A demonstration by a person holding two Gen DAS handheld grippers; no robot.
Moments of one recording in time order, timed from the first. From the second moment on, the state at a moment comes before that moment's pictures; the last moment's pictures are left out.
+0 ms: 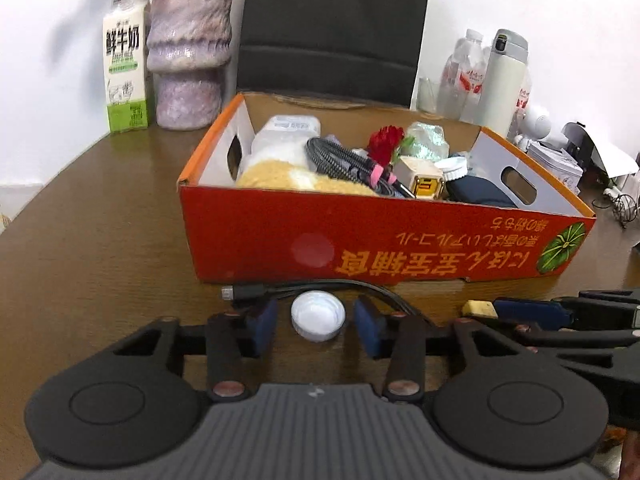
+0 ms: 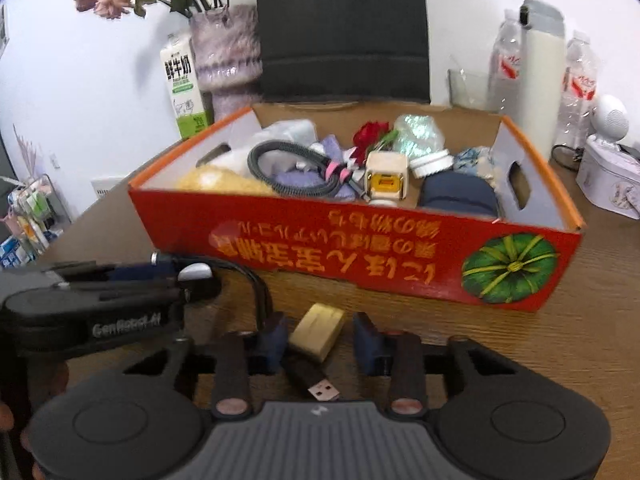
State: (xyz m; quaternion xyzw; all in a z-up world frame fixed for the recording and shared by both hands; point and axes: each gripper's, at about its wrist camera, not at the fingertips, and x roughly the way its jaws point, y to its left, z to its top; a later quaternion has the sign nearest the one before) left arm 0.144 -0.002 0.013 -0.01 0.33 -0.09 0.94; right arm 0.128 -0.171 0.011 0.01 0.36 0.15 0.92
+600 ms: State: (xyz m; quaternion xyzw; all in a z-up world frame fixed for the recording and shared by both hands) left arm -0.013 0.020 0.053 -0.08 0.31 -0.11 0.94; right arm 0.023 -0.193 0.071 0.00 0.26 0.15 0.95
